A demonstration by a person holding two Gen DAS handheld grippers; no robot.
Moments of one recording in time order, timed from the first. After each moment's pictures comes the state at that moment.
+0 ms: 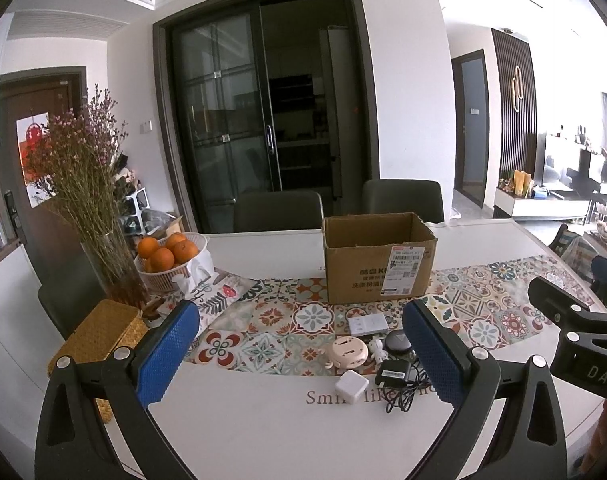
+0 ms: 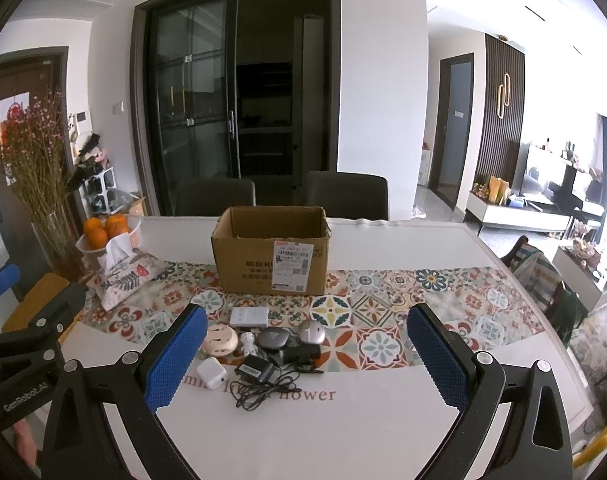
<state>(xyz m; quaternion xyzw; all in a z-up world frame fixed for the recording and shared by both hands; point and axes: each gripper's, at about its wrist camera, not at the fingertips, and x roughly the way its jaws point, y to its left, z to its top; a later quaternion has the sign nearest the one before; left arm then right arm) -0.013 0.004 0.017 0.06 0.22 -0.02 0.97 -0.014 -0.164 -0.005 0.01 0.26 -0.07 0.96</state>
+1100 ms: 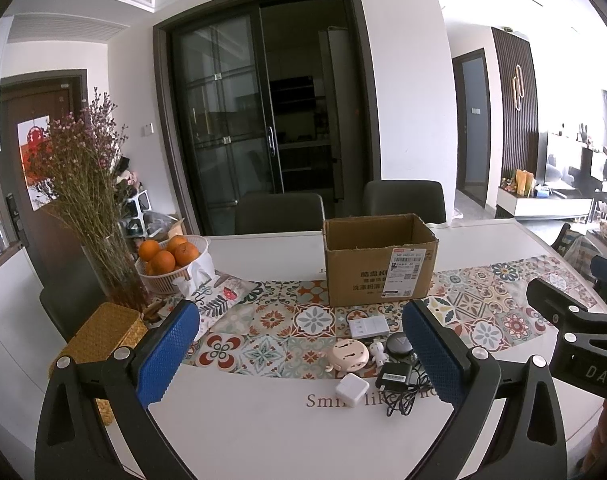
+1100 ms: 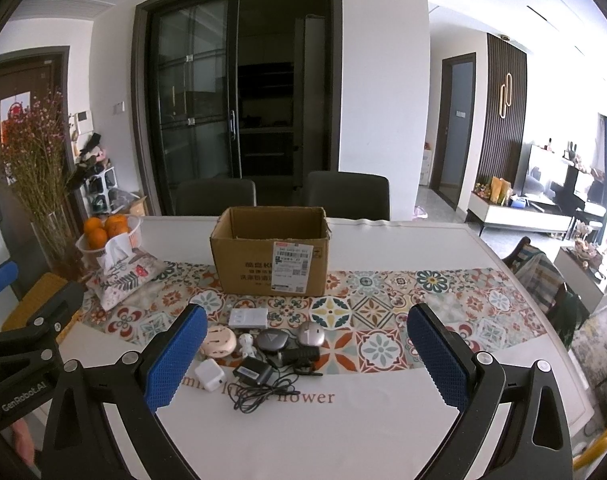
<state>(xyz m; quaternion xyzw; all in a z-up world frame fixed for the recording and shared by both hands) -0.010 0.003 0.020 0.06 0.22 -0.02 0.97 -0.013 -0.164 -0.005 0.01 0.26 -0.07 0.96</state>
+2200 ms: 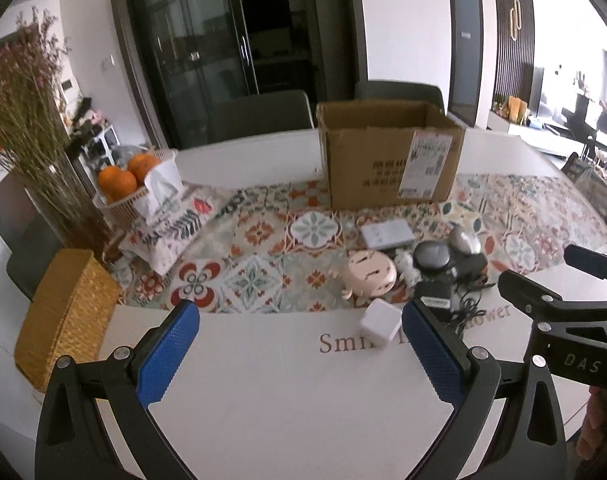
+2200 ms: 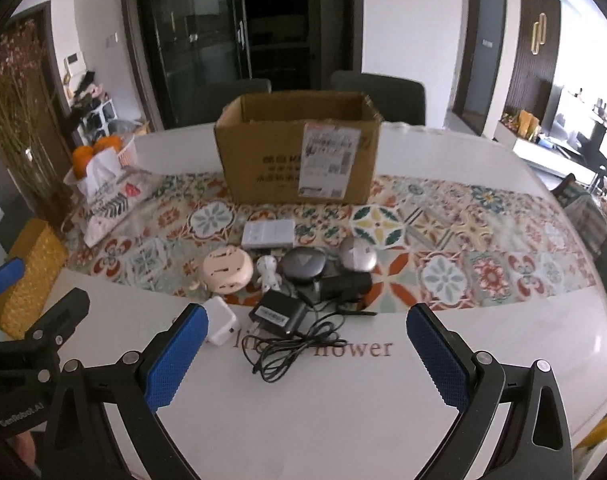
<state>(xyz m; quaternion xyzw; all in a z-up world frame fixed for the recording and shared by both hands) 0.077 0.027 -0.093 0.08 0.38 -0.06 0.92 0.079 -0.135 -0.122 0.03 0.41 -0.03 0.91</state>
